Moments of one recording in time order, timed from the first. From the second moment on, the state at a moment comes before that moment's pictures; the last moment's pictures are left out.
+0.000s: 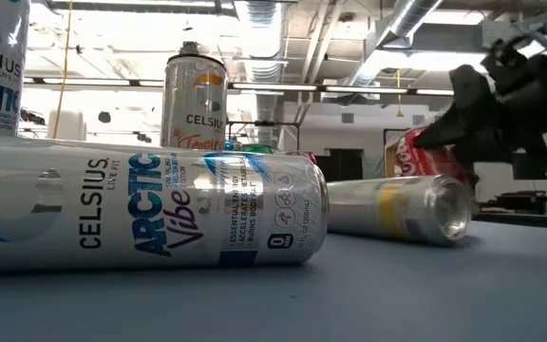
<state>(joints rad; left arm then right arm) -0.12 1.73 2.35 -1.28 -0.44 0.00 0.58 1.43 0.46 -0.18 1.34 1.41</state>
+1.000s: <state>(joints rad) -0.12 1.74 2.35 -1.27 -0.44 -0.02 0.64 1.72 0.57 0.15 1.31 1.13</state>
